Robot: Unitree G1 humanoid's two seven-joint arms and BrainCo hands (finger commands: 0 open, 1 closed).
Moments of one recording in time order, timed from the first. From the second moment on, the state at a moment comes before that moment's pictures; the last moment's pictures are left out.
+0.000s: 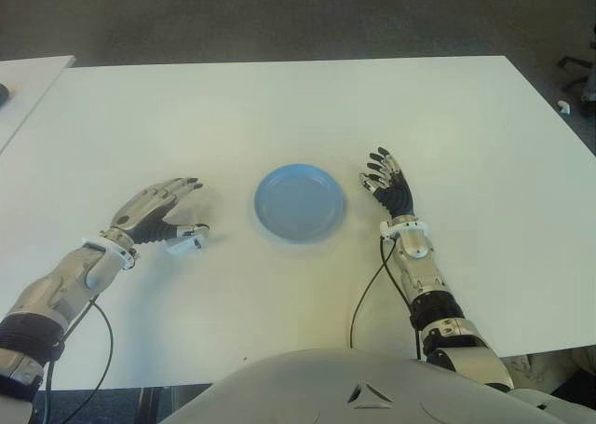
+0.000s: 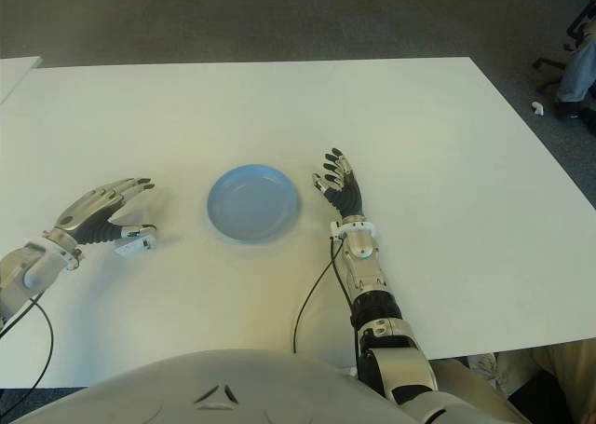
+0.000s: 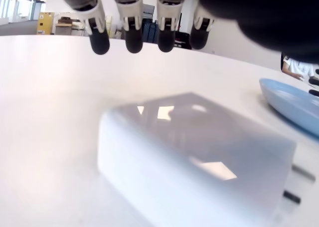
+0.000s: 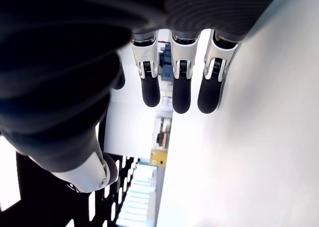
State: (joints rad) left arm 0.07 0.92 -0.23 0.35 0.56 -0.47 0.22; right arm -0.19 -0.07 -0.02 0.62 -0.09 -0.40 -0.05
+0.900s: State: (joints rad) left arm 0.07 0.83 -0.17 0.35 0.64 -0.46 0.26; right arm -0.20 -0.06 -0.02 0.63 -0.09 -0.40 -0.04
